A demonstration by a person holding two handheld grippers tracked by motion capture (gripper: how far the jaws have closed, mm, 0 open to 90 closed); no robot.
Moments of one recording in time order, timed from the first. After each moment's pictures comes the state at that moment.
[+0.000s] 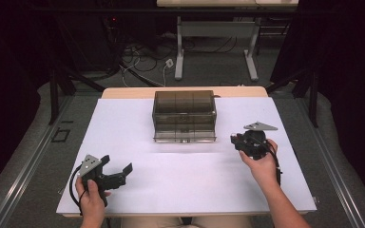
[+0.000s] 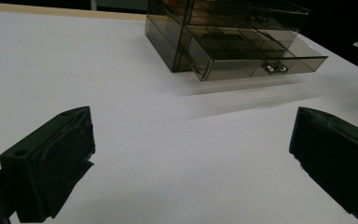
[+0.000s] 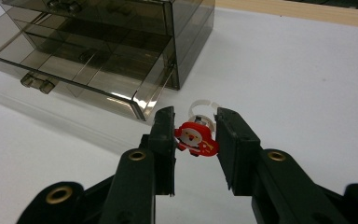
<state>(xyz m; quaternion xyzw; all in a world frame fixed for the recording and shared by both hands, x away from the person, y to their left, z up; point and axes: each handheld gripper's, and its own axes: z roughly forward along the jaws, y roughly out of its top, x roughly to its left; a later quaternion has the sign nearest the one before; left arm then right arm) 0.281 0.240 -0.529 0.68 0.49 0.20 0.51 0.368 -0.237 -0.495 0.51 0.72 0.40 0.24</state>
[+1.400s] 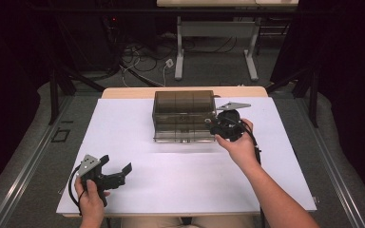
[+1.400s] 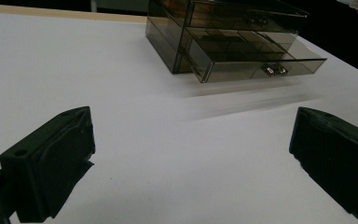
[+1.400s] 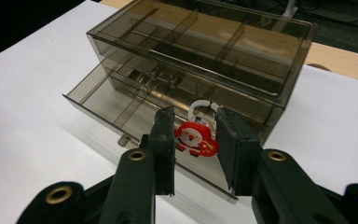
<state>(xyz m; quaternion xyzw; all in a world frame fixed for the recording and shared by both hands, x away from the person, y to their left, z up) 0.281 0.242 -0.529 0.68 0.49 0.20 0.52 0.396 -0.161 -0.439 0.45 0.76 0.42 0.20</state>
